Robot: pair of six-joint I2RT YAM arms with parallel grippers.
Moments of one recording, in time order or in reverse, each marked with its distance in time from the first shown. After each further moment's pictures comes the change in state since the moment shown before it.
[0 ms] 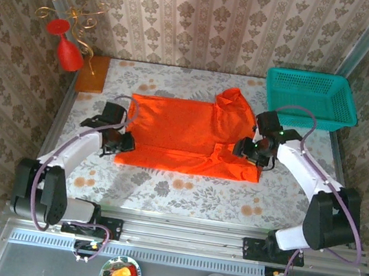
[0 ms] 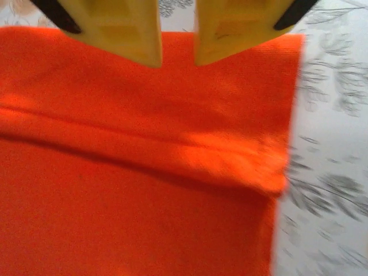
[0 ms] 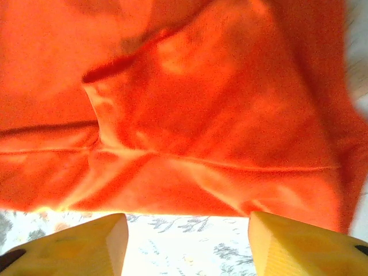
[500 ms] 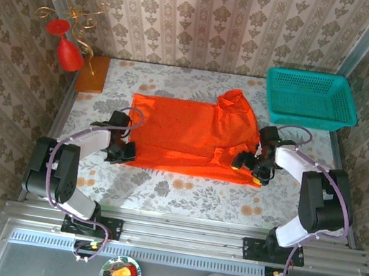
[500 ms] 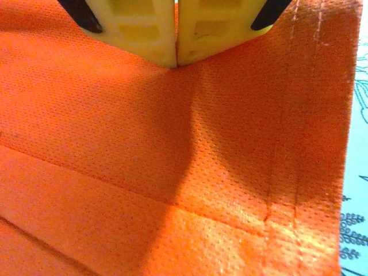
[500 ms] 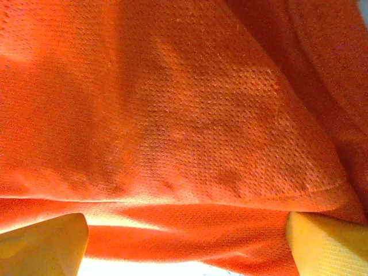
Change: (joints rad) left arm 0.007 0.169 -0.056 0.052 -0.004 -0.014; right arm -0.094 0.115 -0.169 0.114 -0.031 0.011
